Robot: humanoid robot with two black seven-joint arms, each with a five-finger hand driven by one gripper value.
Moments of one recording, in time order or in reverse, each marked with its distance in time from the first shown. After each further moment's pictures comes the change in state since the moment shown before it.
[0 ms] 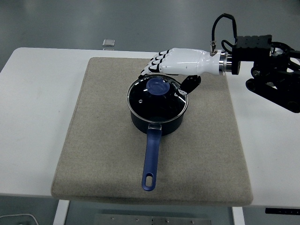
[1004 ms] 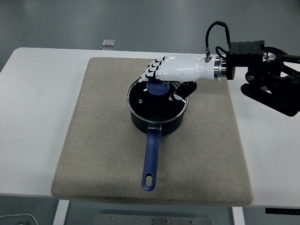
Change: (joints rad) left arm -0.001 0.000 0.000 0.000 0.000 0.000 0.000; right arm -0.009 0.015 -0.025 -0.007 -0.011 -0.010 0.000
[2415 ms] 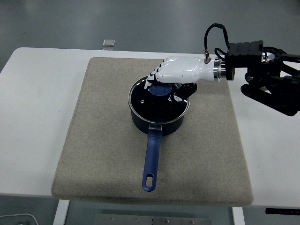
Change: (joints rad) left arm 0.001 0.000 0.000 0.000 0.000 0.000 0.000; right arm 0.014 0.006 -0.031 -0.011 -0.021 0.010 0.000
